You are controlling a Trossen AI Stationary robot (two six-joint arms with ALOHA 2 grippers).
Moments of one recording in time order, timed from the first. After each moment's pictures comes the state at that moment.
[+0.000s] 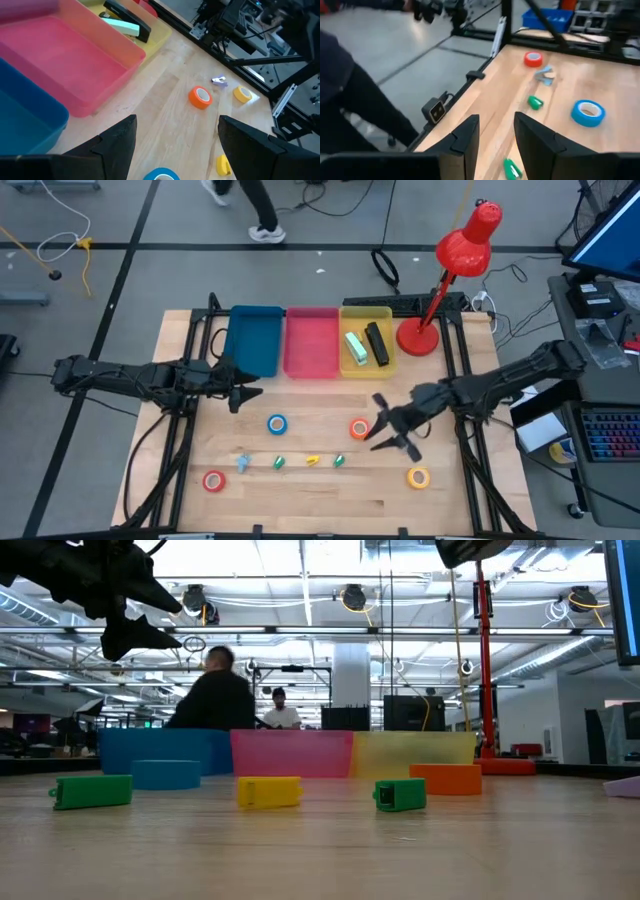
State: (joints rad) left arm -0.04 0.60 0.42 -0.21 -0.18 -0.62; right arm 0.31 1.14 0.77 0.03 -0.24 0.02
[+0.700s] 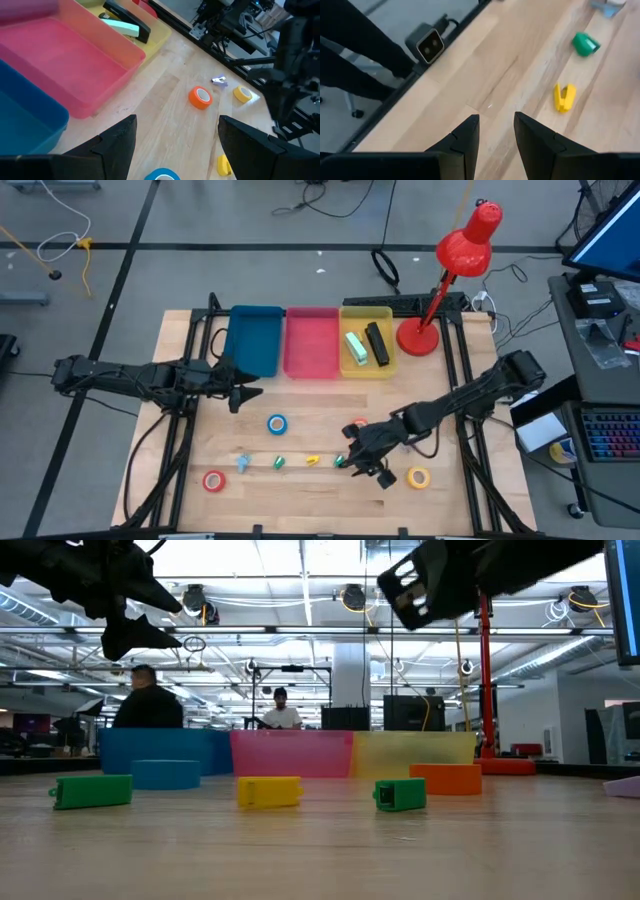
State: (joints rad) left arm -0.04 0.60 0.42 -0.20 -0.18 -0.61; right arm 0.39 1.61 1.01 -0.12 -0.23 -0.07
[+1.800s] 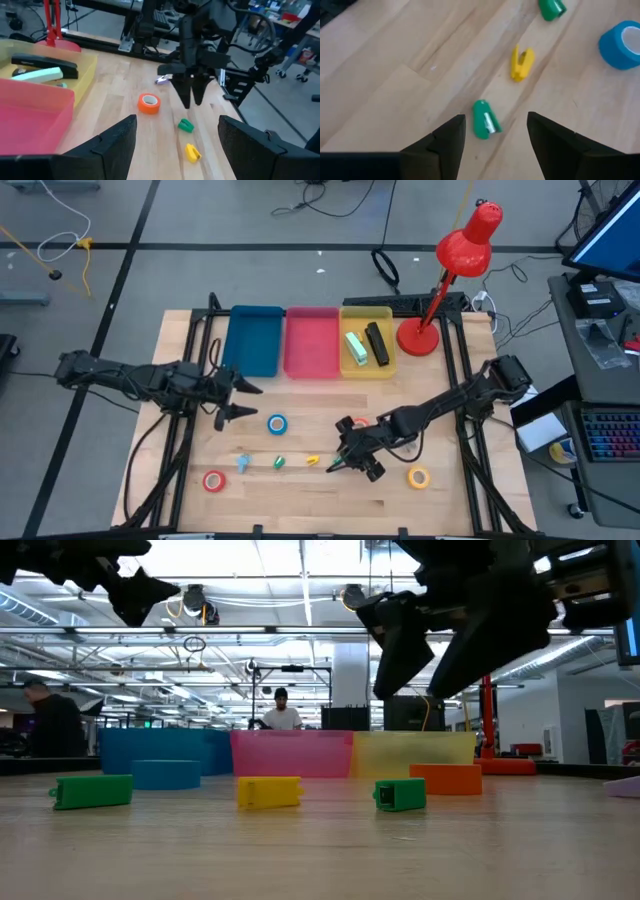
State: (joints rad) left arm -0.14 0.55 0.40 -0.03 0.00 -0.24; right arm 0.36 1.72 1.06 -0.22 -0.02 -0.25
